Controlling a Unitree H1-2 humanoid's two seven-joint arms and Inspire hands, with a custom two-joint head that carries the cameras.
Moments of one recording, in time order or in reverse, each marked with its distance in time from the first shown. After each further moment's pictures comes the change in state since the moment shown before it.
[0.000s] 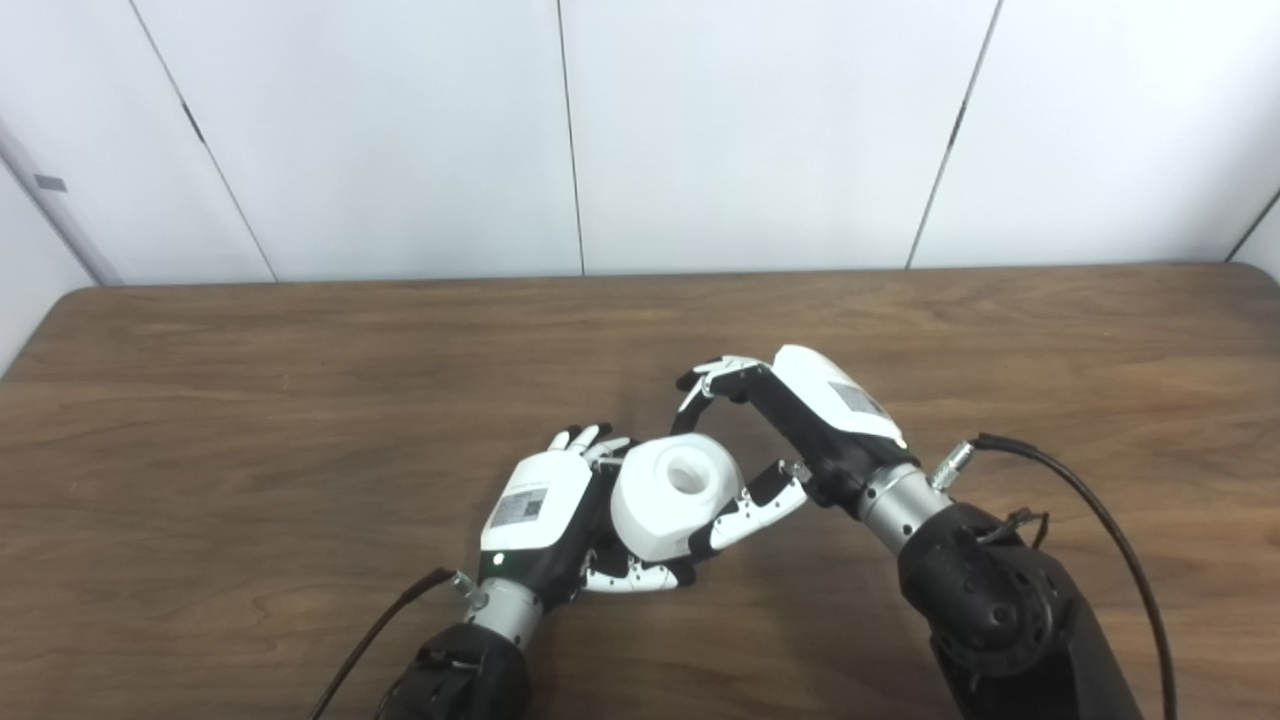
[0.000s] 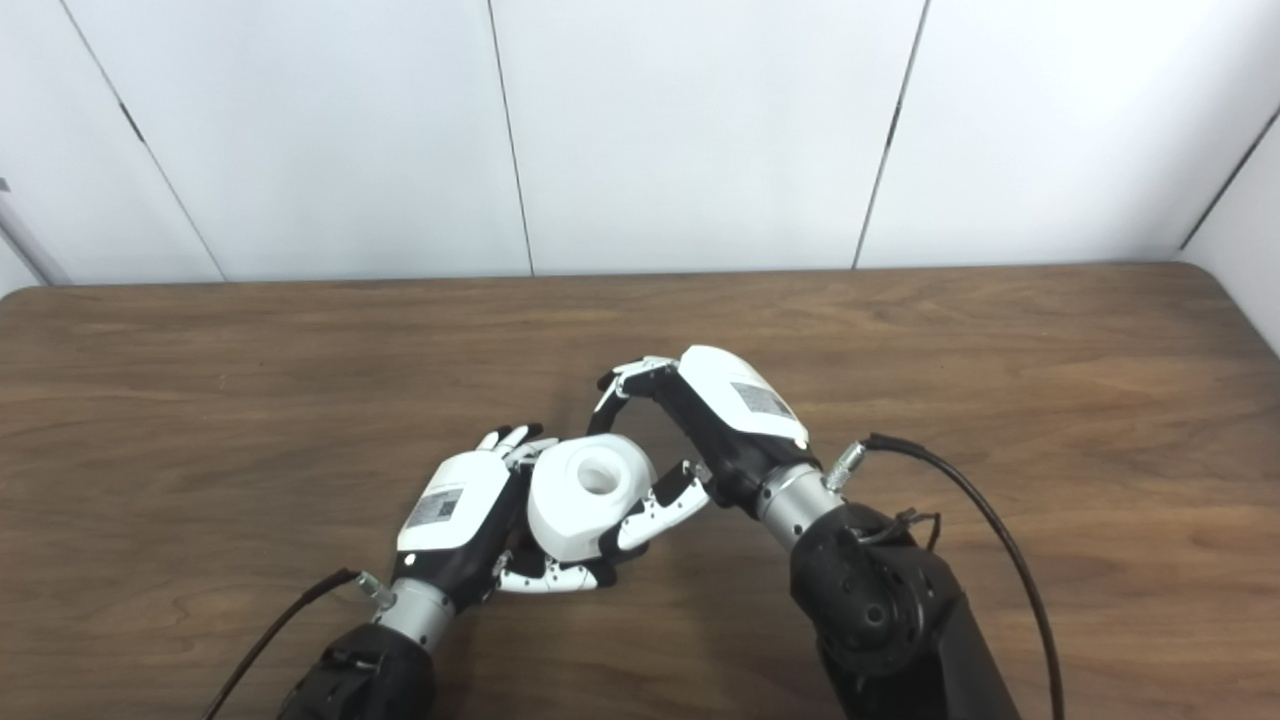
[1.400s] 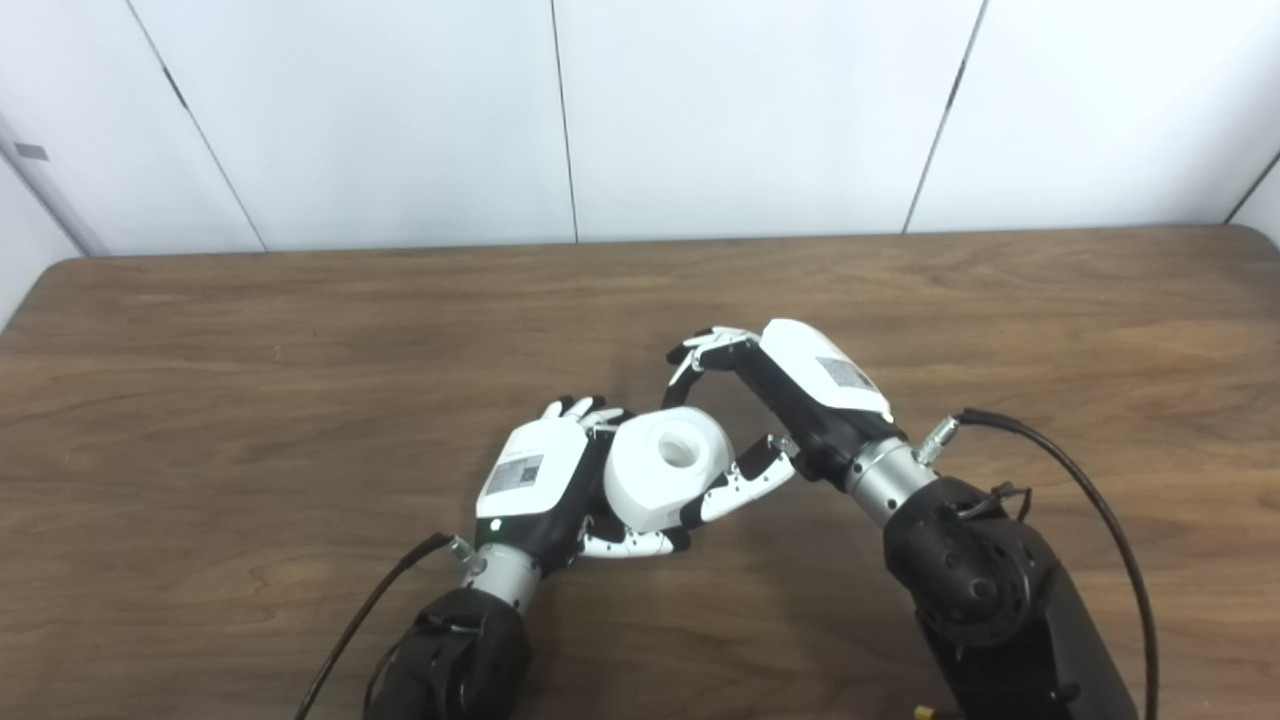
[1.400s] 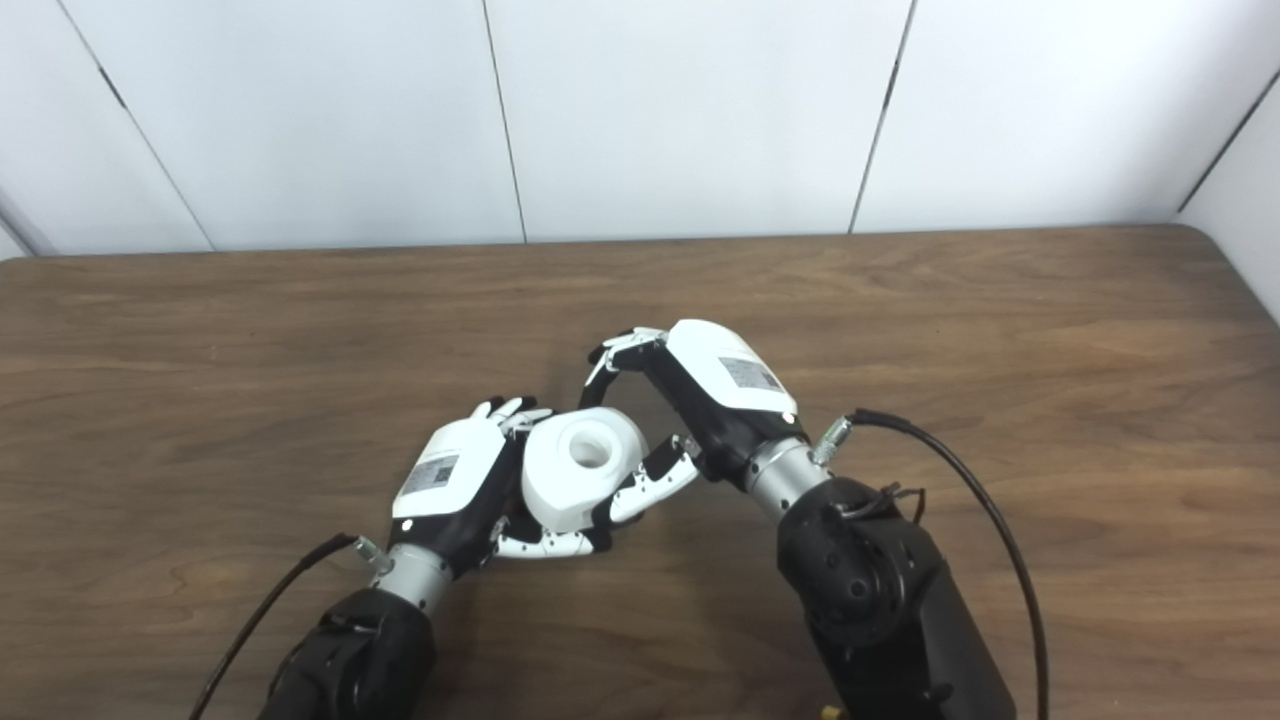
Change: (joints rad) left arm 0.003 0.004 -0.009 -0.047 0.020 0.052 -0.045; right arm 0.007 0.000 0.033 0.042 -0.007 -0.049 -0.055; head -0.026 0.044
